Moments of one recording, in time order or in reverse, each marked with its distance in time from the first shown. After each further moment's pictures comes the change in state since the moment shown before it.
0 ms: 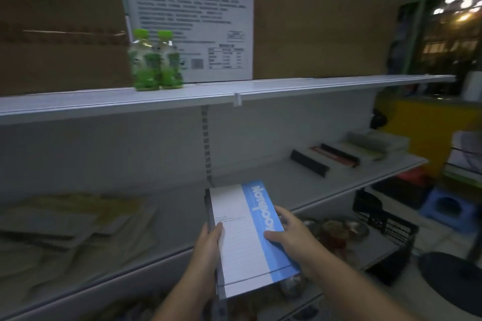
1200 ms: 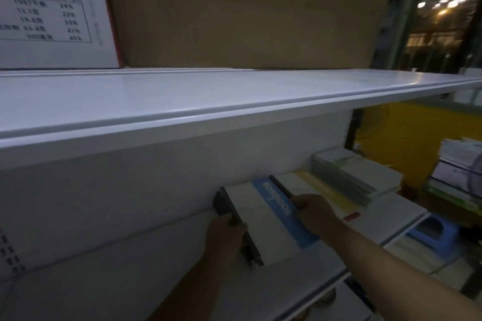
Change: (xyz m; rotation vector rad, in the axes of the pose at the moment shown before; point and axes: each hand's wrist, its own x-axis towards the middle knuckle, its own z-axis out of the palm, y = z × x) left_hand 0.326 -0.058 0.382 0.379 -0.052 0.003; right_hand 0.360 -0.015 -0.372 -0.677 0.232 0.058
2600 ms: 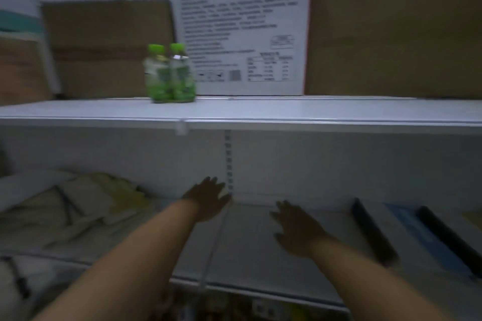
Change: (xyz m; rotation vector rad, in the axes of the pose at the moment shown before) left_hand -0.169 0.035 -0.294 1.300 0.336 -0.024; right_hand -0.158 -0.163 0.150 -0.758 -0.372 -1.017
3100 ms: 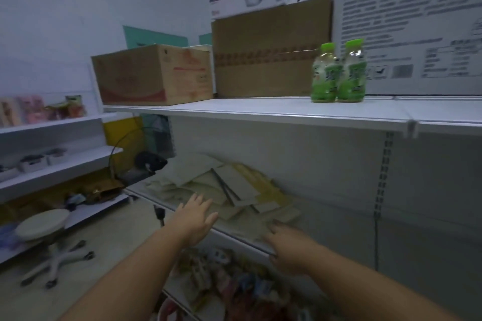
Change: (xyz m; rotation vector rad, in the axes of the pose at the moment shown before) left_hand -0.193 -0.304 -0.026 -0.002 0.047 -0.440; right_hand 0.107 -0.329 0.013 -0.080 -0.120 -0.515
